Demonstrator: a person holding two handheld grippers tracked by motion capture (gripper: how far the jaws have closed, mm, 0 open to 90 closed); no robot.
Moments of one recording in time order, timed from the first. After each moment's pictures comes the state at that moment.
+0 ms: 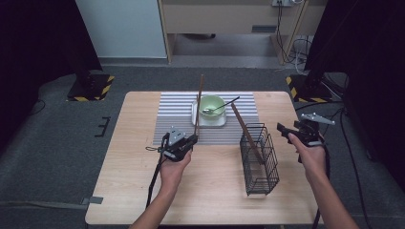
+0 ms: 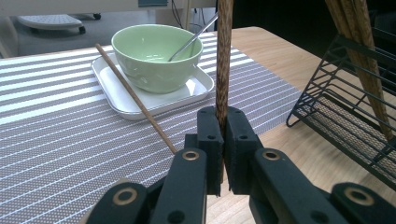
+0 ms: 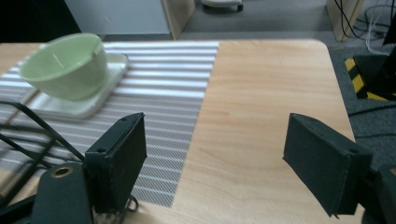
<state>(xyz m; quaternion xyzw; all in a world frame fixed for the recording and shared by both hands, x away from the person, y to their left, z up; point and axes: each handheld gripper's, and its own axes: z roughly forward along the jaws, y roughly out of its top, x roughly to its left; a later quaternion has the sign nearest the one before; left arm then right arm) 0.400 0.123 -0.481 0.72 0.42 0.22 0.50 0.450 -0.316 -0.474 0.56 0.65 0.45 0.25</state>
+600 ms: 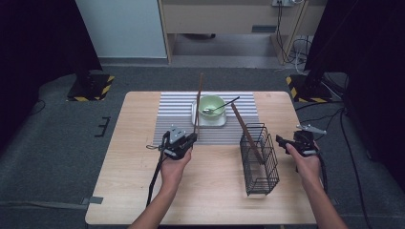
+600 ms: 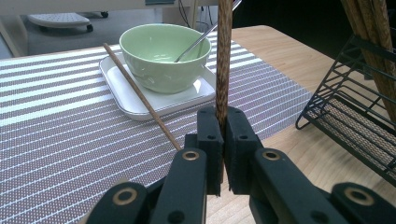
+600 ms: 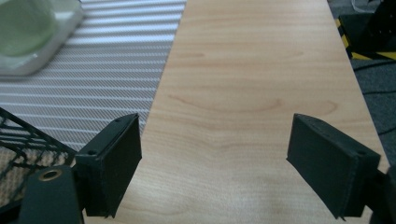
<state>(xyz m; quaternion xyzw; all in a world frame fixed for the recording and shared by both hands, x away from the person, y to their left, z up) 0.405 0.120 -0.480 0.72 0.43 0.23 0.49 0.450 -0.320 -0.527 0.60 0.66 0.39 0.24</state>
